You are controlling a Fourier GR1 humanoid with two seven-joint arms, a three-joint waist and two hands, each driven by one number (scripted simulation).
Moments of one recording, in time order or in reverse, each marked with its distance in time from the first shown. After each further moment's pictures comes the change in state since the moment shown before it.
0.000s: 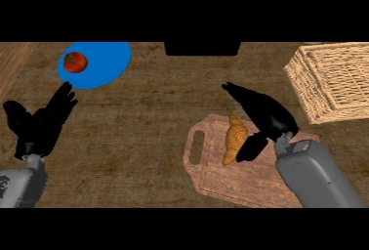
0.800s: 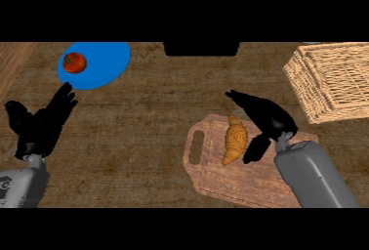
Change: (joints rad) left arm -0.001 -0.050 0.060 -0.002 -0.066 -0.042 0.014; right arm 0.031 0.037 -0.069 0.106 0.129 0.080 -0.133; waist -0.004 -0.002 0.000
